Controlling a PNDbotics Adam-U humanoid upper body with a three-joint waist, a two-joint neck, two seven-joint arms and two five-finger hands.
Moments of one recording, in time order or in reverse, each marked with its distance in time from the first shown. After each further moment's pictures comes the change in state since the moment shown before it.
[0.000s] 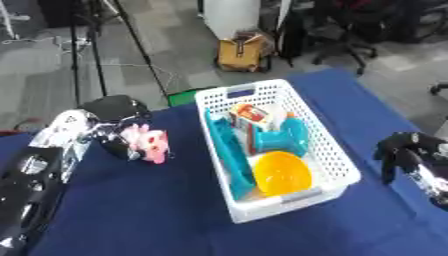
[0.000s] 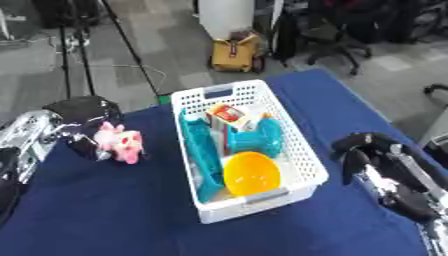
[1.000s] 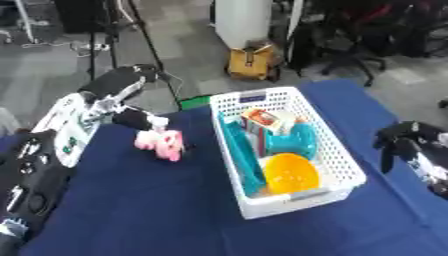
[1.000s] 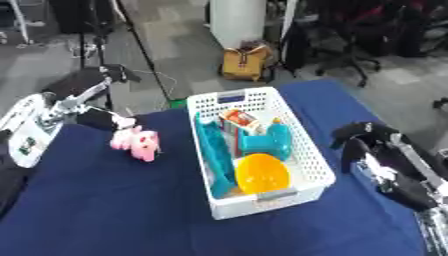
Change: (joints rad) left arm -0.012 0.000 -0.033 -0.053 0.248 0.027 0.210; right arm 0.008 0.000 0.001 0.001 0.000 -0.001 -0.007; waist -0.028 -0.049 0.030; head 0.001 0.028
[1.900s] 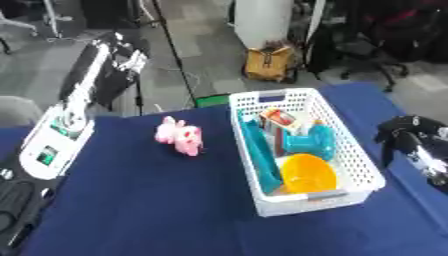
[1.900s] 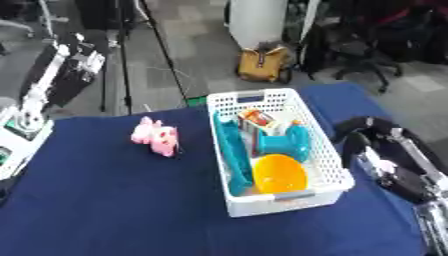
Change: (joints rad) left arm 0.153 0.043 -0.086 -0.305 0.710 0.275 0.321; right arm 0.018 0.001 -0.013 0.000 0.001 0.006 -0.015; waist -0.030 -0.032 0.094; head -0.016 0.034
